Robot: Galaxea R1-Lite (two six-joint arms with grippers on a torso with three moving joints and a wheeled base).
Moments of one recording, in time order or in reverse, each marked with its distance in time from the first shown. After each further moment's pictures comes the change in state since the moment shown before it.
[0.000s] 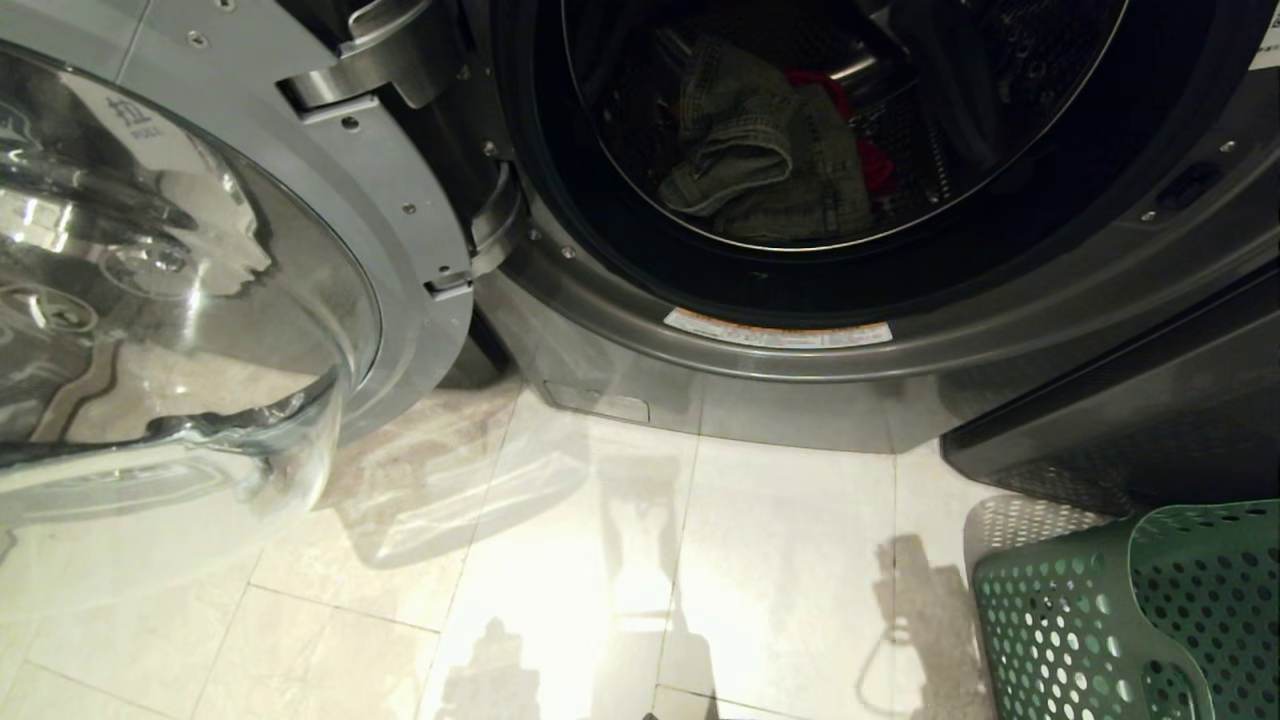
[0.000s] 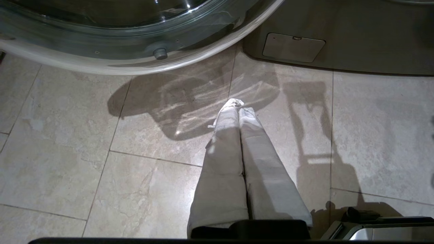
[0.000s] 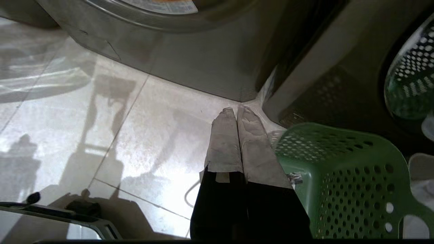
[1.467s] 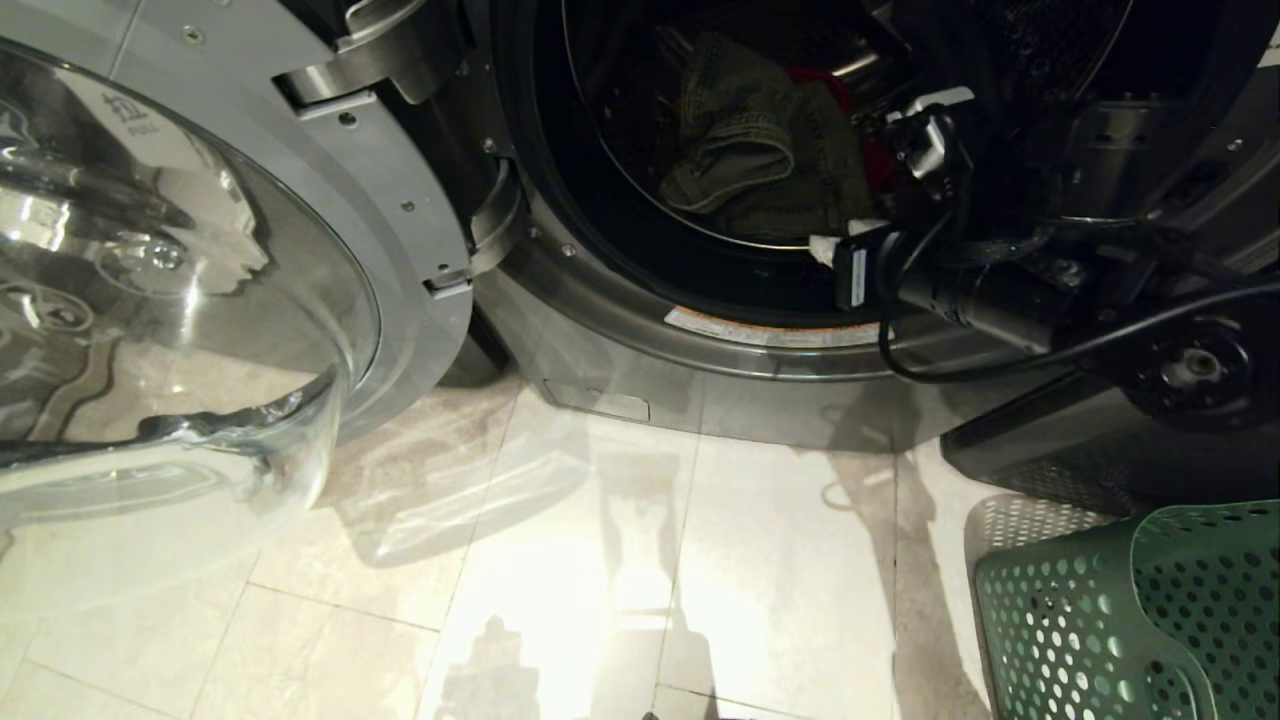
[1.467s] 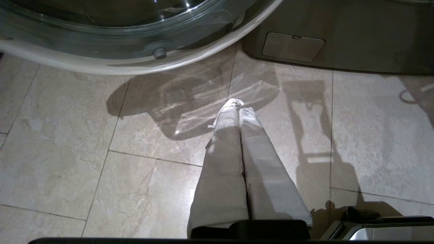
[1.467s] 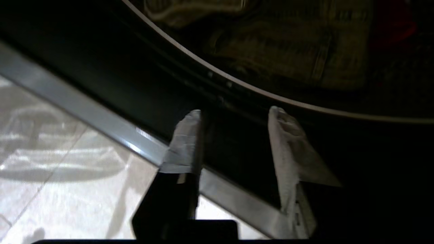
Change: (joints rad) left arm 0.000 0.000 0.000 0.000 -0.003 0.002; right arm 0.446 1.495 -0.918 -0.562 -0.233 -0.003
